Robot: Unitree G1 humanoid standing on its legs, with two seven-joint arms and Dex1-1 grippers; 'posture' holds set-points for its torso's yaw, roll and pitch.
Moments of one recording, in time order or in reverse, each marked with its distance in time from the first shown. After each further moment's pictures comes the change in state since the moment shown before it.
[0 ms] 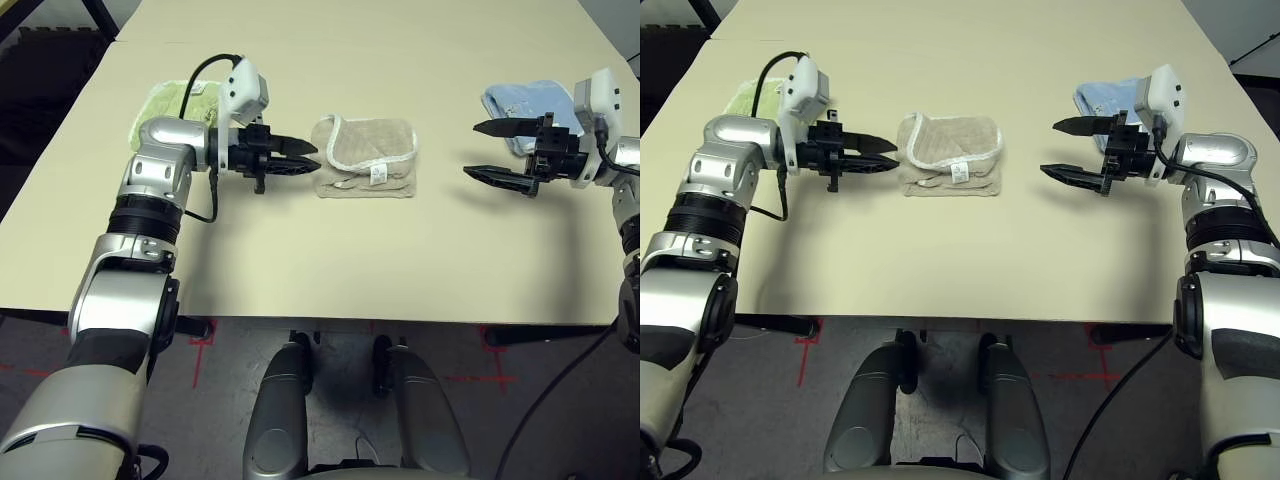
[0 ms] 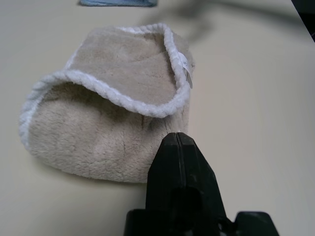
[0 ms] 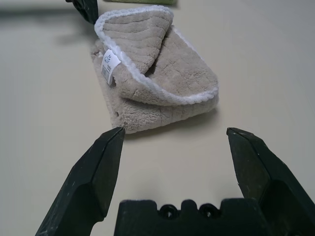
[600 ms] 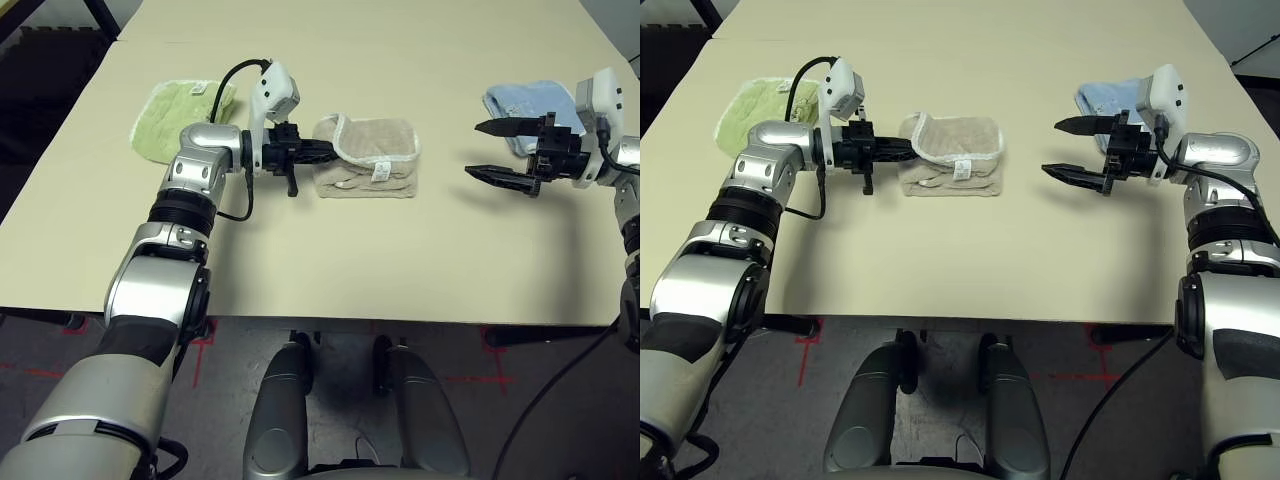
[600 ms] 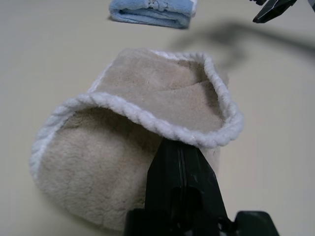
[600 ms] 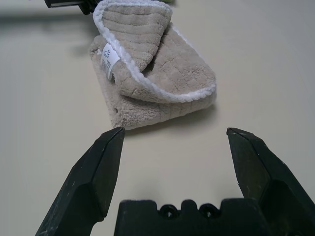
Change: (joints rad) left arm -0.080 -0.138 0.050 0.160 0.016 -0.009 0.163; right arm 0.004 -0.007 0.000 -0.002 0.000 0.000 -0.001
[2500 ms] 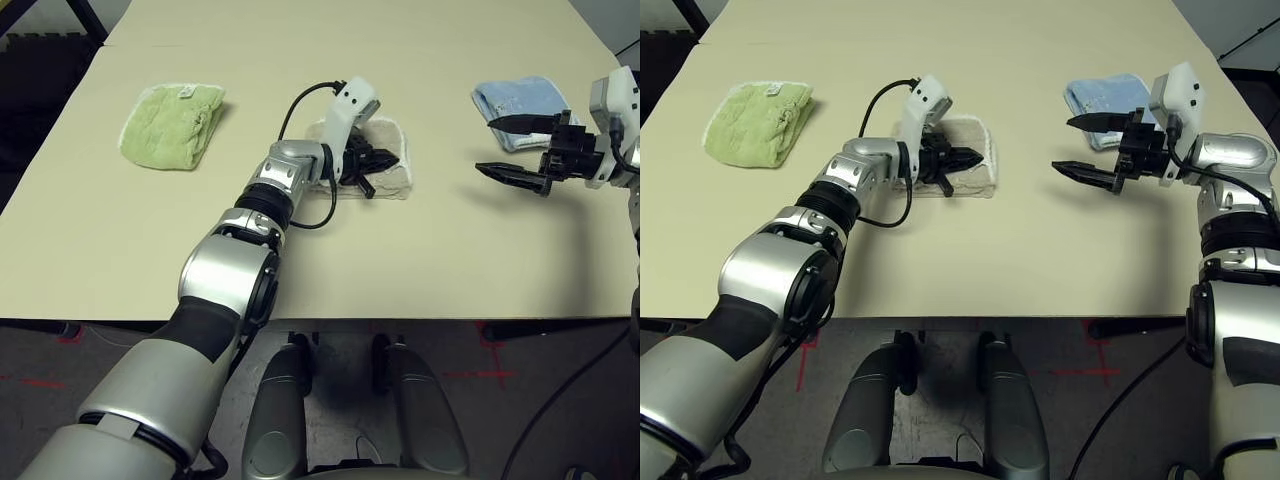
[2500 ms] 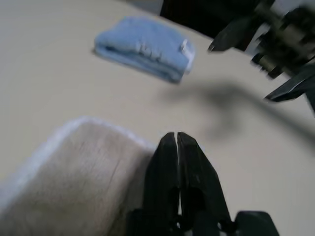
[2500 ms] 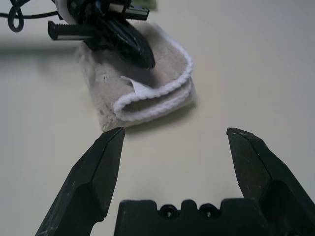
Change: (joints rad) left arm -0.198 -0.242 0.174 0.239 -0.002 0.037 0.172; right arm 0.017 -0.008 -0.035 -0.066 0.045 0.071 -0.034
